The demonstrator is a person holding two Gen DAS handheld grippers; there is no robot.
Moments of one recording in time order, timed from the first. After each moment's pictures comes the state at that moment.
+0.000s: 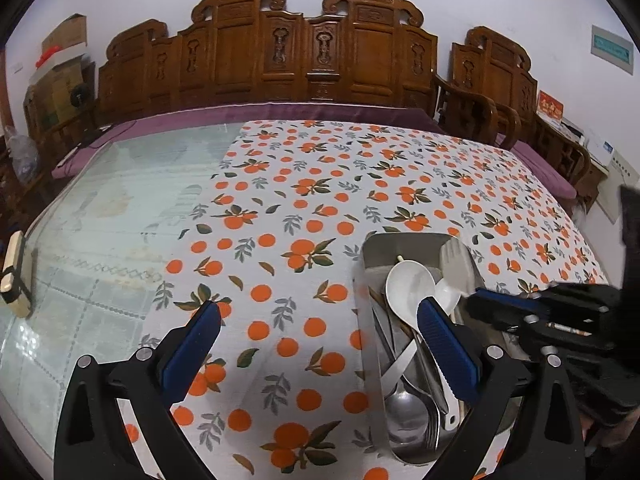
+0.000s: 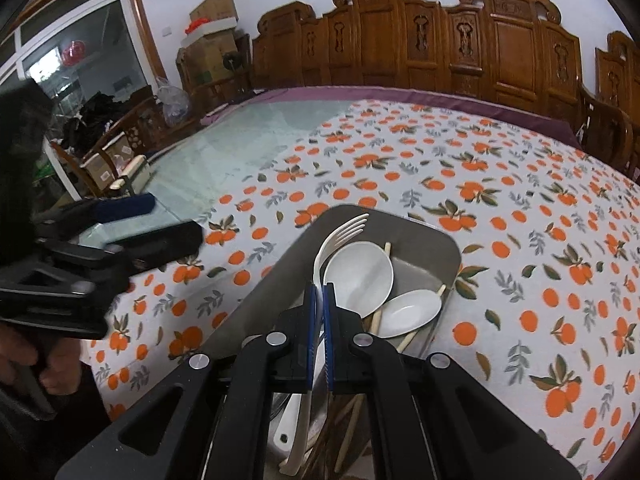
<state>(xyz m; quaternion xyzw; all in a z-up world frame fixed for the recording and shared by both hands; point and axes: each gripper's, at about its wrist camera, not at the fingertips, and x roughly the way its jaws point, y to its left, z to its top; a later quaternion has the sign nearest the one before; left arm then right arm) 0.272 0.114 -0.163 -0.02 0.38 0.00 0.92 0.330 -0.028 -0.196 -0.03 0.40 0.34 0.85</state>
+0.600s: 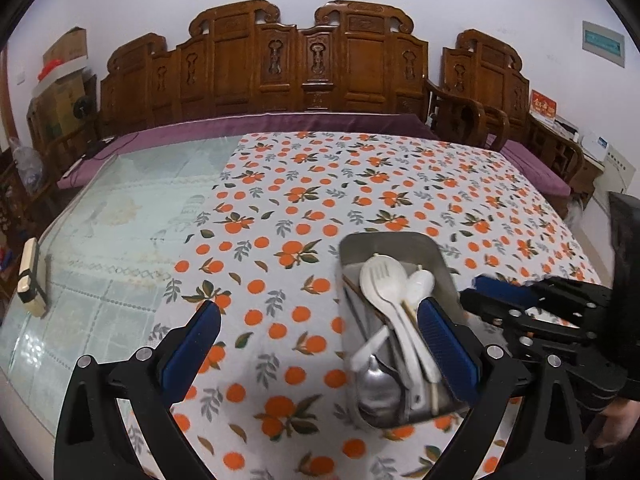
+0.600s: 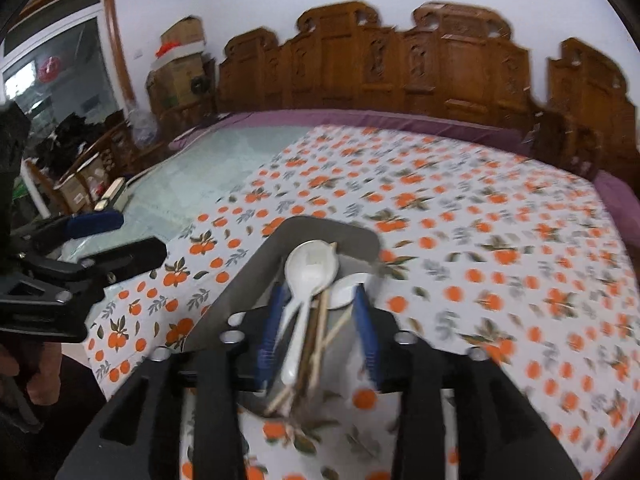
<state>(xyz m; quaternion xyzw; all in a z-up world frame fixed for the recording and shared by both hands) 0.236 0.089 -0.134 -0.01 0.37 0.00 0.93 0.274 -0.089 -0.147 -0.02 0.35 0.26 0.90</state>
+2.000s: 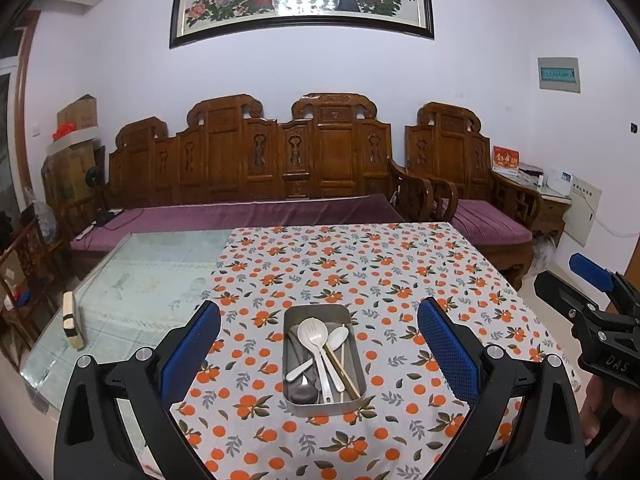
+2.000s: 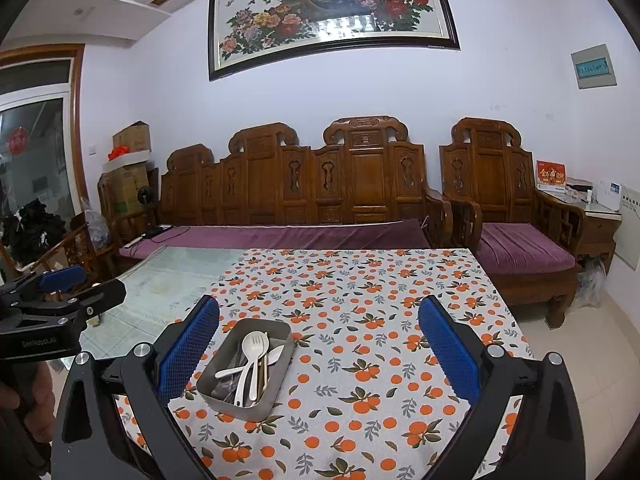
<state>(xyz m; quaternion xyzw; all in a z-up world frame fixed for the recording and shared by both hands) 0.102 0.010 -0.001 0.01 0.23 -0.01 0.97 0.127 -0.199 -0.001 0.03 0.18 0.12 0.97</state>
